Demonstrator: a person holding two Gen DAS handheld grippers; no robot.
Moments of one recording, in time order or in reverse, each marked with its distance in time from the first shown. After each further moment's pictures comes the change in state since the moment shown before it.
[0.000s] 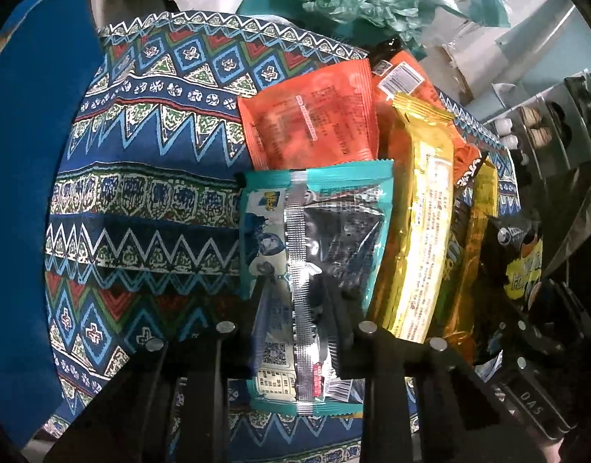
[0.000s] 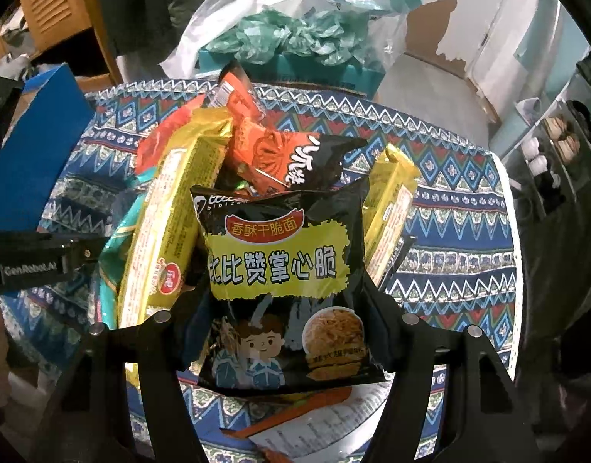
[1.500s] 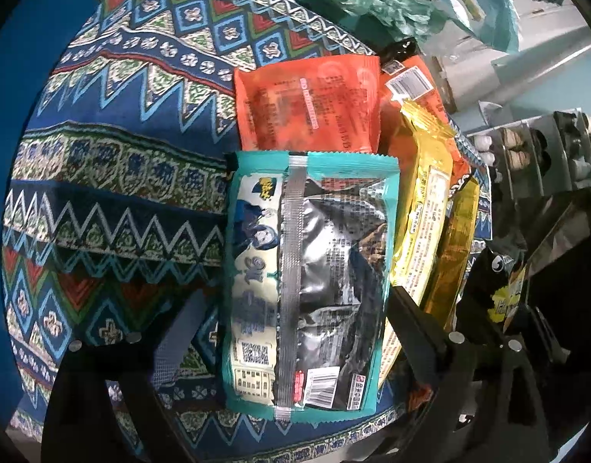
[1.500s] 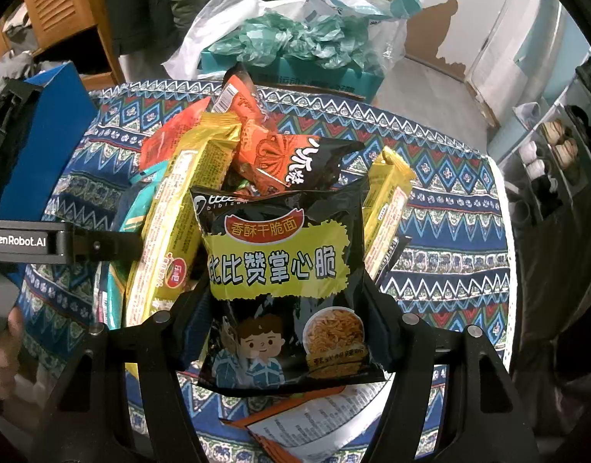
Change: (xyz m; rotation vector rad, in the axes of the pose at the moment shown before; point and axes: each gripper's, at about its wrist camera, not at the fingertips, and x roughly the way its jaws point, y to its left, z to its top) left arm 0.003 0.024 0.001 -0.104 0.067 -0.171; right arm -0.007 -0.001 -0.001 -0.014 -0.002 -0.010
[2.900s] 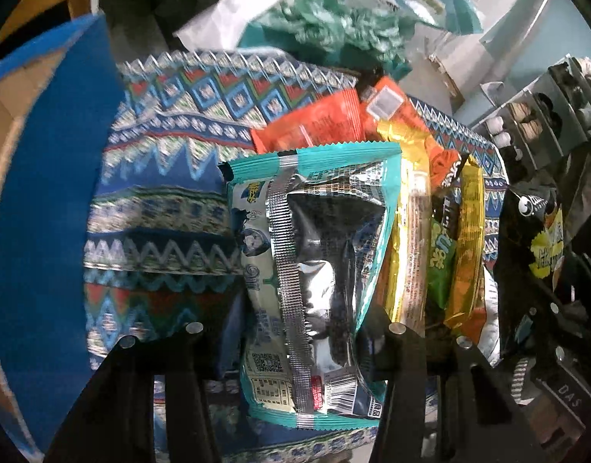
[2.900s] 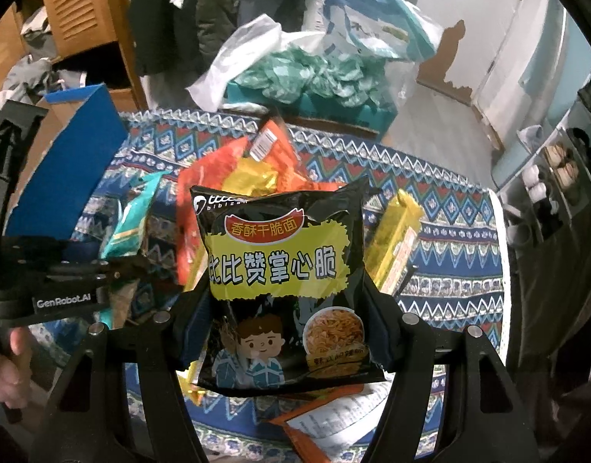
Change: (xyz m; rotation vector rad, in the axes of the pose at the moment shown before) left arm -0.042 -0.028 -0.014 0.191 -0.159 0.210; right arm -0.039 0.028 0.016 -0.034 -0.080 0.023
